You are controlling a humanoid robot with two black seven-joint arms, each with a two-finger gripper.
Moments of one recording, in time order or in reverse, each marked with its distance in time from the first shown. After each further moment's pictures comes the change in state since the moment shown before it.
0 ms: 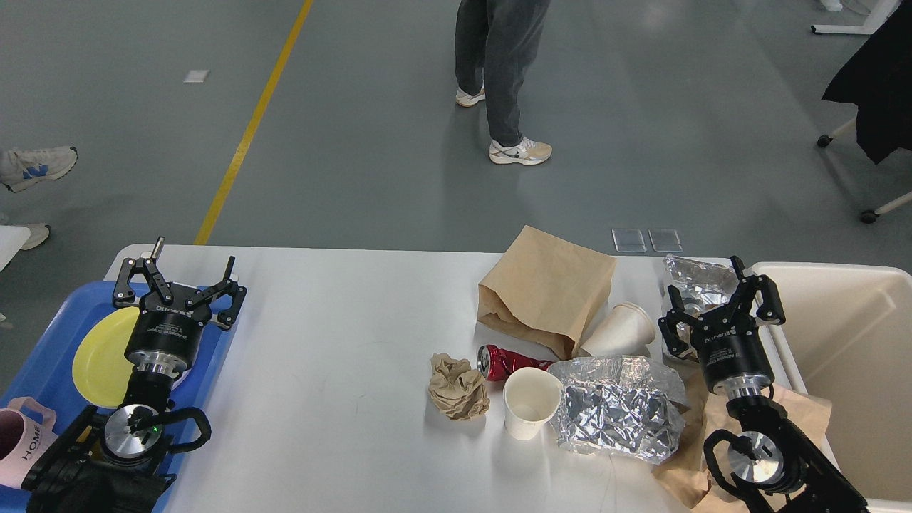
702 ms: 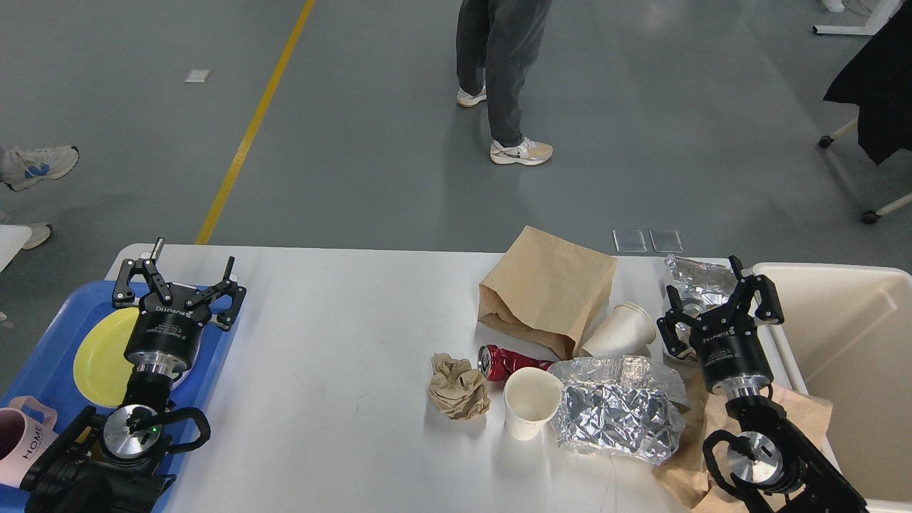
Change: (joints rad) left arm 0.001 0.004 0.009 -0.001 -0.012 0.000 0.002; right arm 0.000 0.000 -0.005 0.001 0.000 0.000 0.000
